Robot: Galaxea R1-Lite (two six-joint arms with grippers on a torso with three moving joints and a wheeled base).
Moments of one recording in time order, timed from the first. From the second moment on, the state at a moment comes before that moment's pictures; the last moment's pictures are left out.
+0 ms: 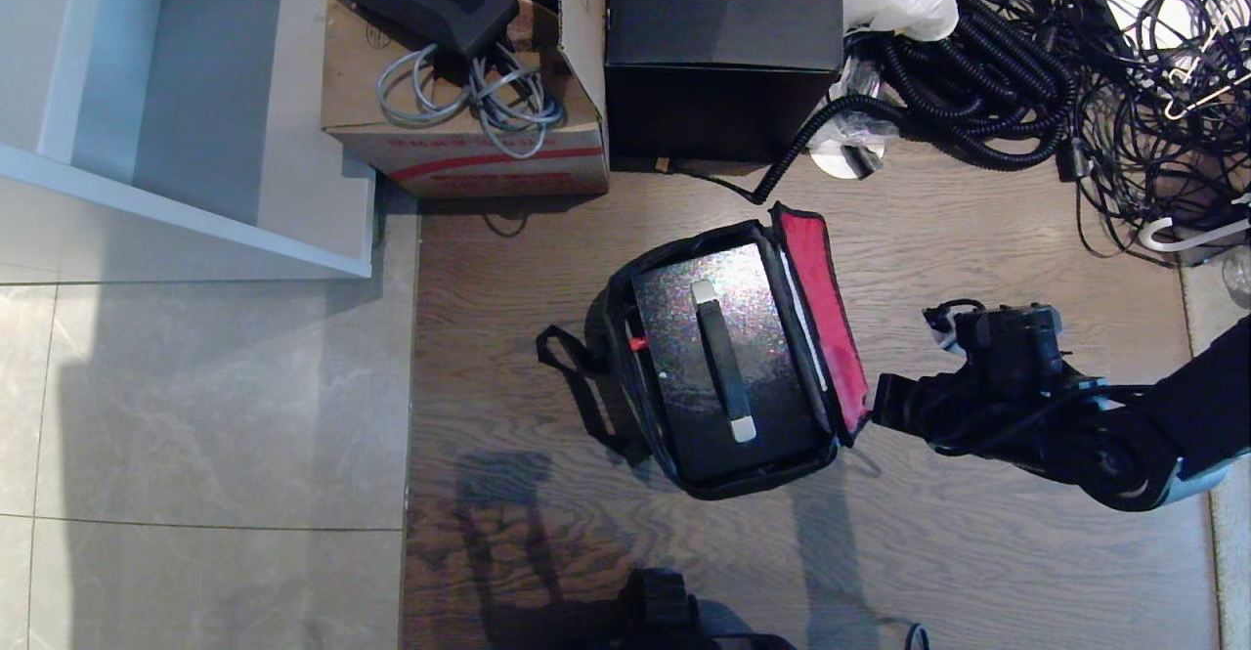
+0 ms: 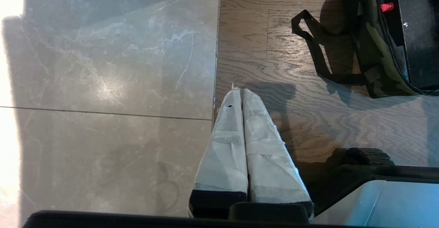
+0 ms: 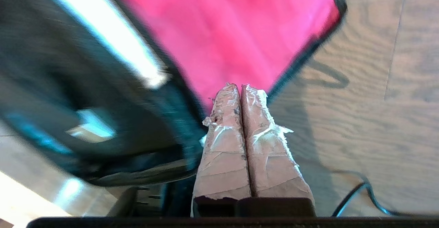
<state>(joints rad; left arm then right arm) 0.00 0.00 0.00 0.00 0.01 -0.01 0.19 1.95 -0.70 -0.66 0.06 0.39</state>
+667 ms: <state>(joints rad) 0.00 0.00 0.00 0.00 0.01 -0.01 0.33 1.93 -0.67 -0.67 -0.02 0.49</state>
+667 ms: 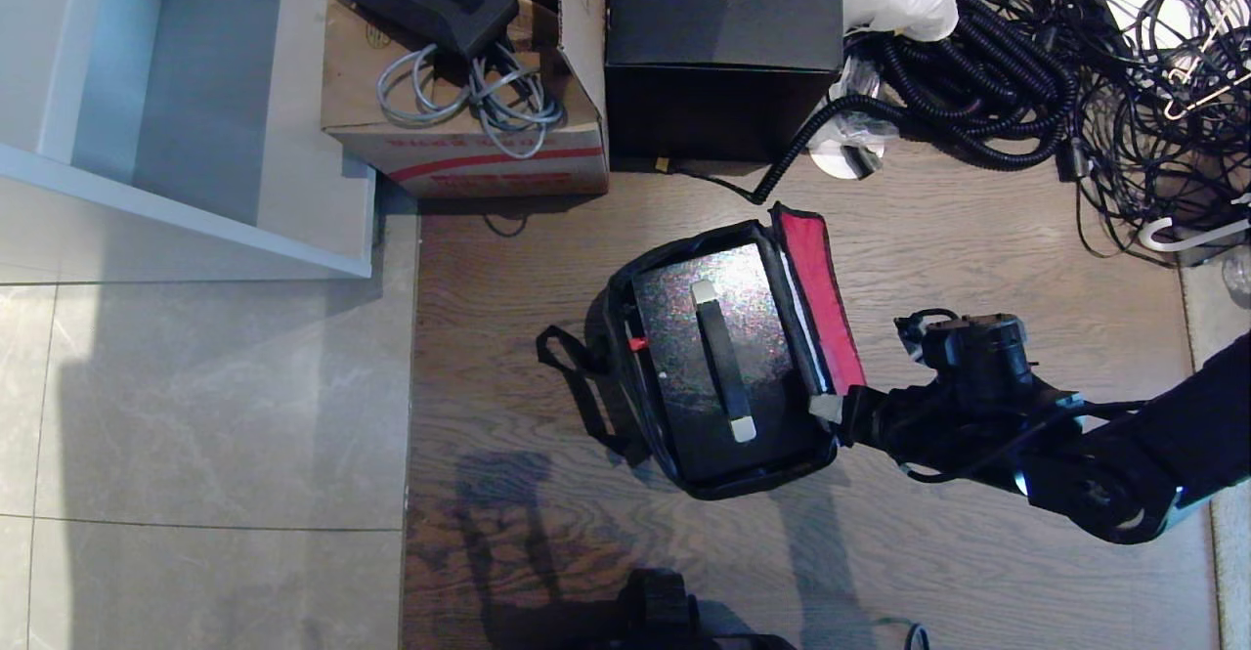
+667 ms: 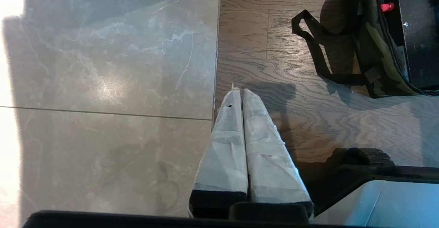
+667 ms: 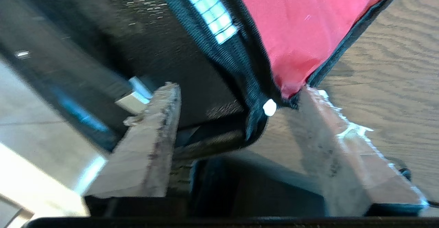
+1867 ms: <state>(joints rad) 0.00 0.00 0.00 0.00 0.01 -0.01 0.28 2.07 -0.76 -0.67 -0.13 0.42</state>
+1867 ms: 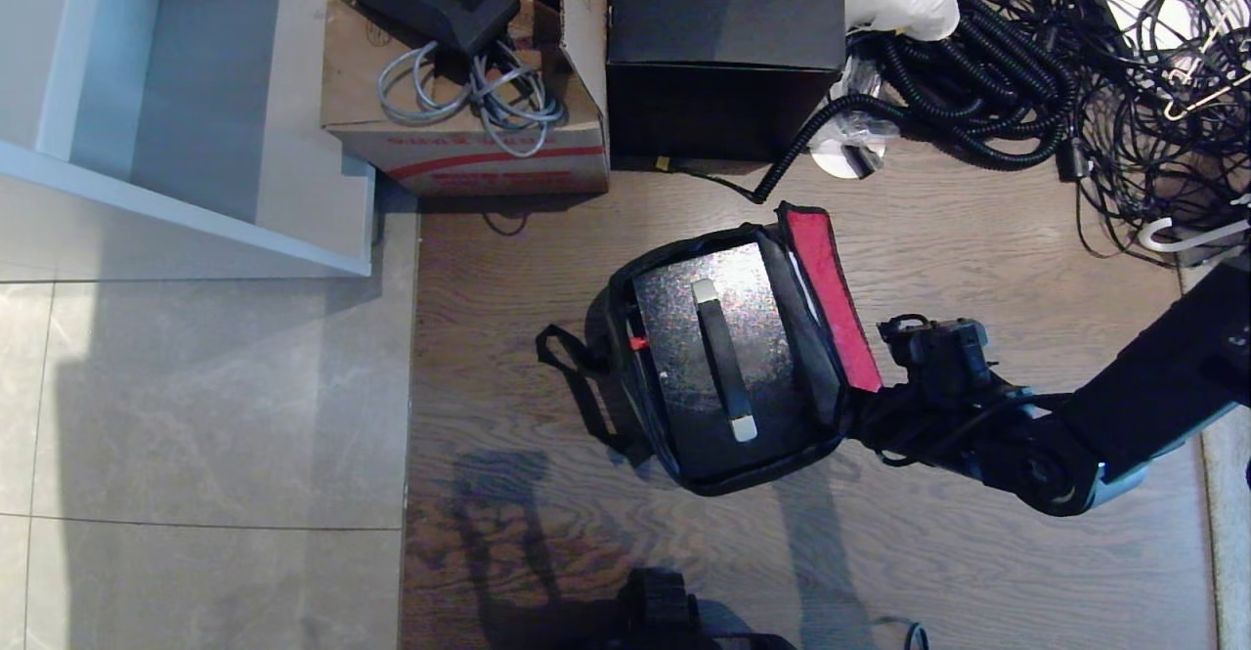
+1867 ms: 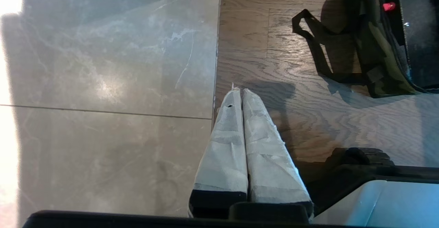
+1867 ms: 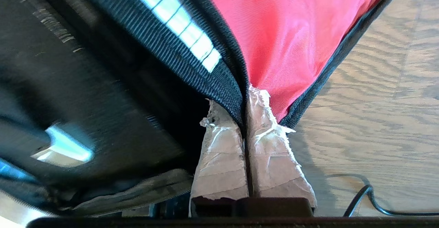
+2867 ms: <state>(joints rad) 0.00 0.00 0.00 0.00 0.00 -0.01 0.00 2.01 -0.79 -0.66 0.06 0.06</state>
